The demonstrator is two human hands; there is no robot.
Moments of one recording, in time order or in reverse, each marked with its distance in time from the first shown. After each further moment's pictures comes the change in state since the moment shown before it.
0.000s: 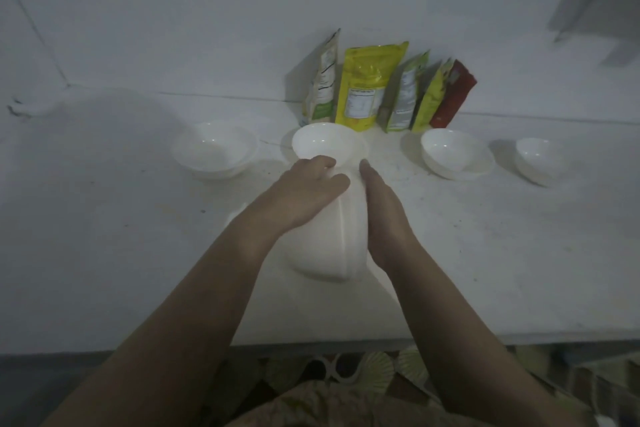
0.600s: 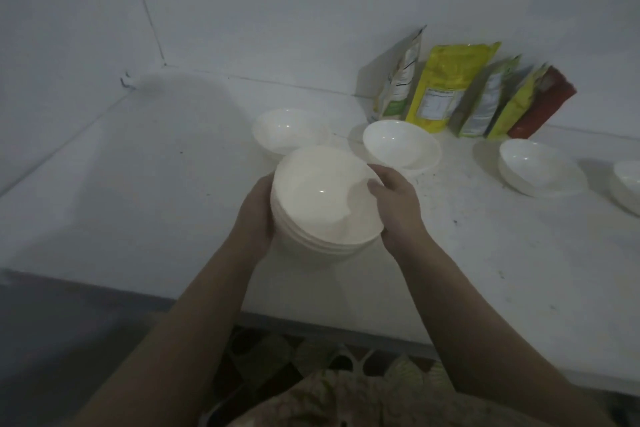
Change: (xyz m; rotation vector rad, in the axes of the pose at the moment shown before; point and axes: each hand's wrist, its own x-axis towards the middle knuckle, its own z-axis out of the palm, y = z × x) left_hand -0.028 -0.140 -0.039 -1.042 0.453 -0.097; right_hand 0.048 0.053 0.062 -0.122 0.104 -0.089
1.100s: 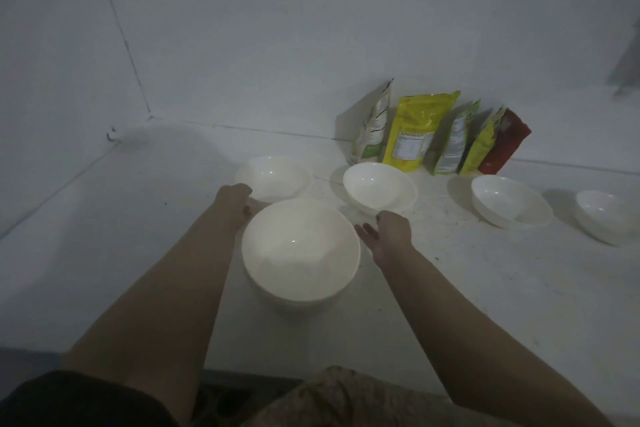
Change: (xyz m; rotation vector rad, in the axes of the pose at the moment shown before) left_hand 0.114 0.051 -0.006 0.215 0.383 -0.142; right_hand 0.051 -0.012 -0.006 0.458 0.355 0.362
